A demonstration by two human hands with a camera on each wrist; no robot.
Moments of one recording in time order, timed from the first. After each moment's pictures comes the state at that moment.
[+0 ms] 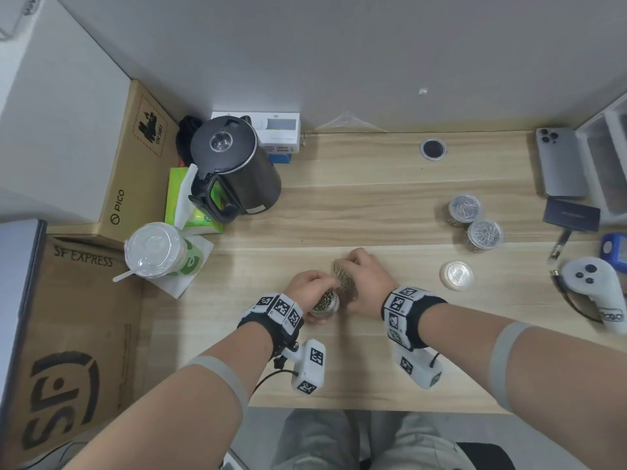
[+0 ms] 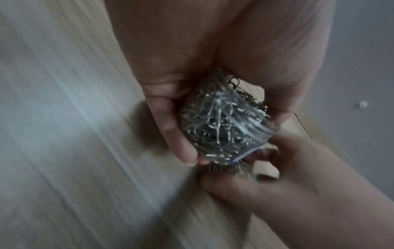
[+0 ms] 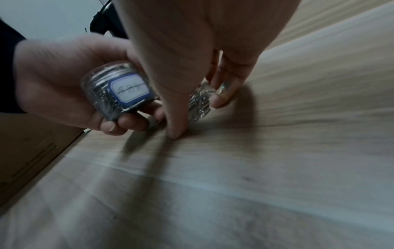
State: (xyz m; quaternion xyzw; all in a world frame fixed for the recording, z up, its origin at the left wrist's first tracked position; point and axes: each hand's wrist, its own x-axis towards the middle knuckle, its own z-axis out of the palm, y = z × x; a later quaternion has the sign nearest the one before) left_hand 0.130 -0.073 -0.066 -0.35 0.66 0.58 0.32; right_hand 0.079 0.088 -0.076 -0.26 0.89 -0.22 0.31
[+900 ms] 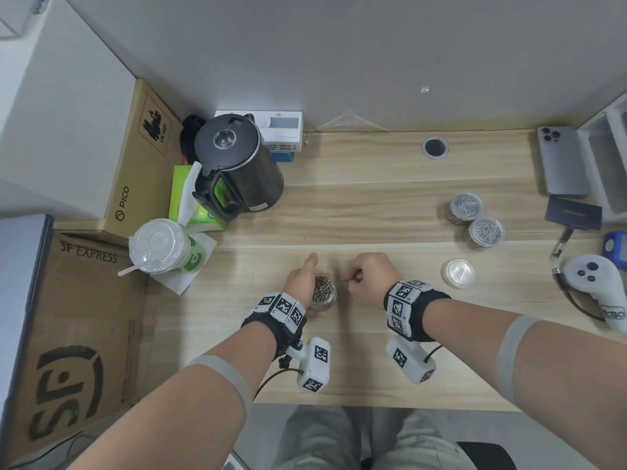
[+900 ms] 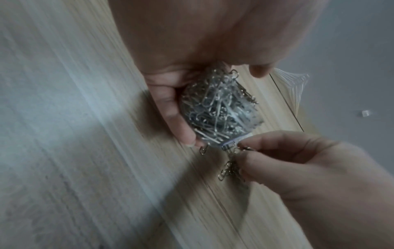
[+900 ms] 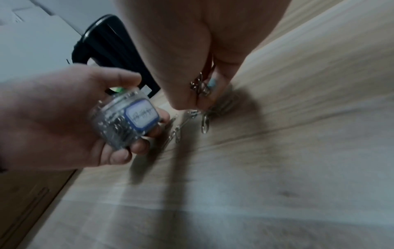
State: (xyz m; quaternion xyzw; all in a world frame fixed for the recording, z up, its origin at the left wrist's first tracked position) left_hand 0.130 -0.073 -0.058 -0.47 0.58 0.61 0.26; right_hand 0.072 0.082 -0.065 -0.18 0.89 -0.28 0.30
